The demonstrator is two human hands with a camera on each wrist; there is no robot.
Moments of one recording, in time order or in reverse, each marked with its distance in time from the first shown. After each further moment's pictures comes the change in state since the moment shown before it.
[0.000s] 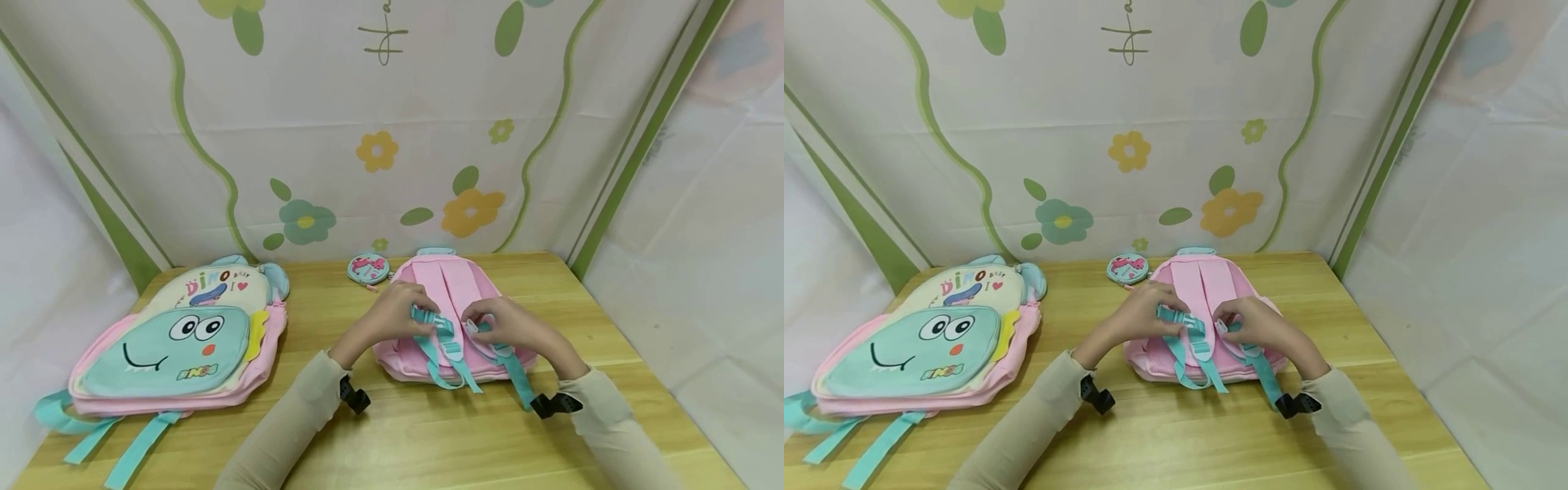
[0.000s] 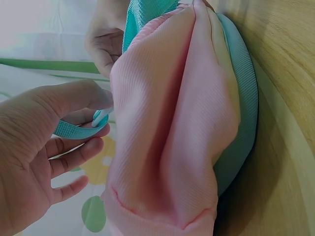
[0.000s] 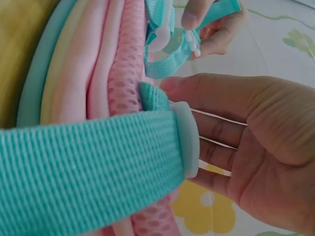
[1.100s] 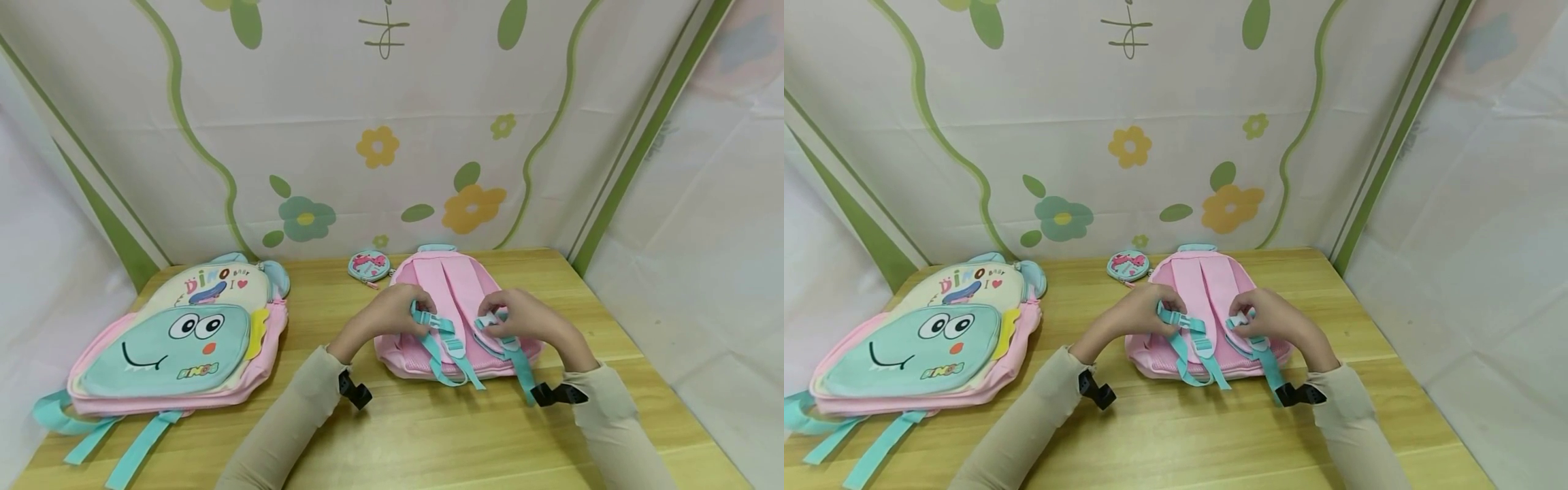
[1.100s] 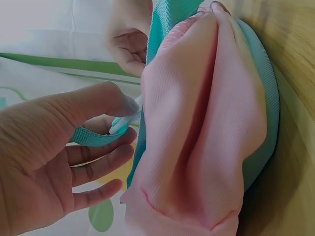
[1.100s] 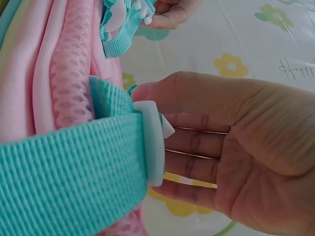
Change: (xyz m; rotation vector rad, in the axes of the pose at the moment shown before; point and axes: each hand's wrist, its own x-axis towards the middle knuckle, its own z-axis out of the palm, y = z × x) left_hand -0.001 -0.003 -0.010 -0.174 -0.189 -0.153; right_hand -0.007 0.006 -0.014 0.037 0.018 0.111
